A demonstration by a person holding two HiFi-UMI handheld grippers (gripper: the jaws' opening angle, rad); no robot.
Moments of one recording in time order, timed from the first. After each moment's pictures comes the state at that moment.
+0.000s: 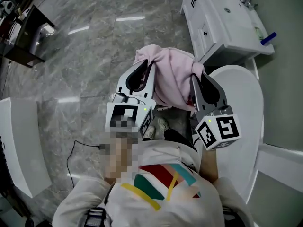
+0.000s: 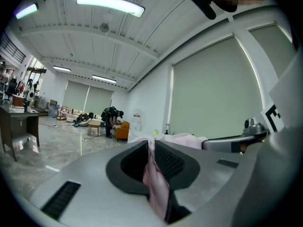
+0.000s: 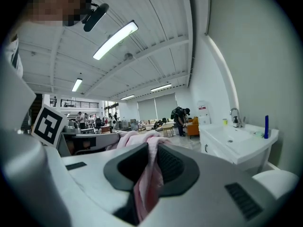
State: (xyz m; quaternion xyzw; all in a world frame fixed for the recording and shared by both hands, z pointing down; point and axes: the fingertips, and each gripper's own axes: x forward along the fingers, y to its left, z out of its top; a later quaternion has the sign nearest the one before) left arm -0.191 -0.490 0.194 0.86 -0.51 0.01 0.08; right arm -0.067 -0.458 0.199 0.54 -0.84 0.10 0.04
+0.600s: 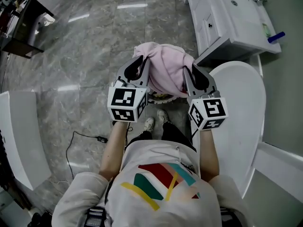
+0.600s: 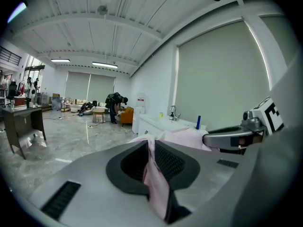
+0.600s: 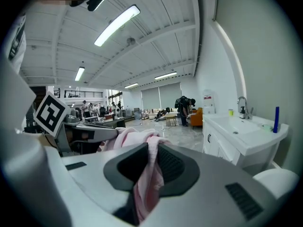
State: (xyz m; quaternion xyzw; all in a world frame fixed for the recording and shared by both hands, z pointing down) left arm -0.204 -0.536 0.292 0.84 -0.51 0.10 0.12; right arm -0.072 -0.511 0.295 0.51 -0.84 0.12 0.10
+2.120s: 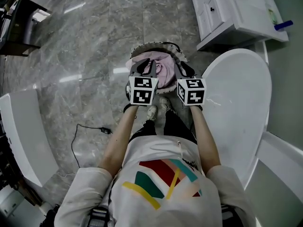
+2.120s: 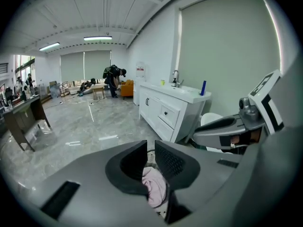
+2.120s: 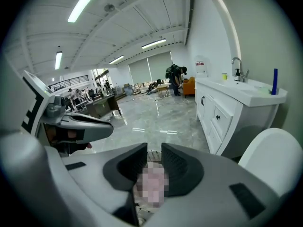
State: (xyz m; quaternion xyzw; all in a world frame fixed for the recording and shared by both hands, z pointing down) left arm -0.173 -0.549 0.466 0.81 -0.49 0.26 0.20; right arm -0.066 -0.536 0.481 0.52 -0.78 0.26 0.23
